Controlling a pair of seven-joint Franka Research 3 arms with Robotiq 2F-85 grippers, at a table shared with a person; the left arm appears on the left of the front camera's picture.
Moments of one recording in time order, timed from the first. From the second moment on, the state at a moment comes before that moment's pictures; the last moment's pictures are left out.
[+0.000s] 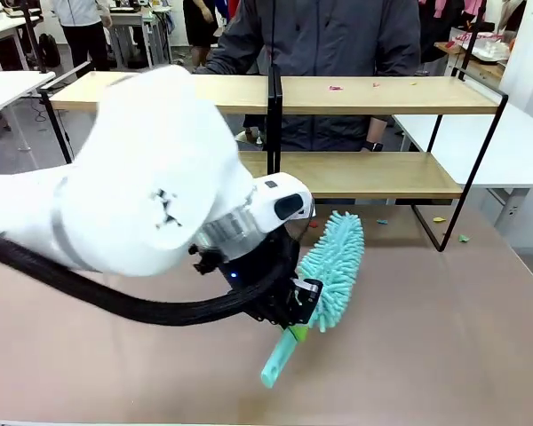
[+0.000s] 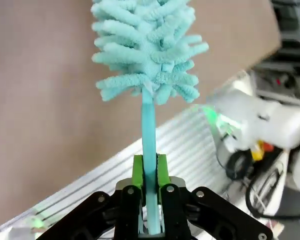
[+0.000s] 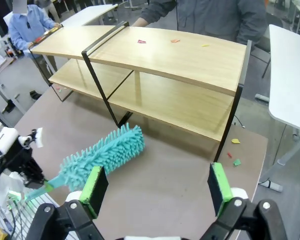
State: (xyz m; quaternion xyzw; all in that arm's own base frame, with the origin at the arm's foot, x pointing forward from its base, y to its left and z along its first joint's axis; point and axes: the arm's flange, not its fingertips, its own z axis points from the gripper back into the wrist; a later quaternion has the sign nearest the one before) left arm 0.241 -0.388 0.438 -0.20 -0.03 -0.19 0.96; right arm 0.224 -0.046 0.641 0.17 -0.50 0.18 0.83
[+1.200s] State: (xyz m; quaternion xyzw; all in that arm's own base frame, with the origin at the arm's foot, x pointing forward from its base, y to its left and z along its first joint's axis) left arm 0.305 -0.428 0.424 -0.15 -0.12 -0.04 0.98; right arm 0.224 -0.046 0.641 0.17 -0.50 0.18 0.83
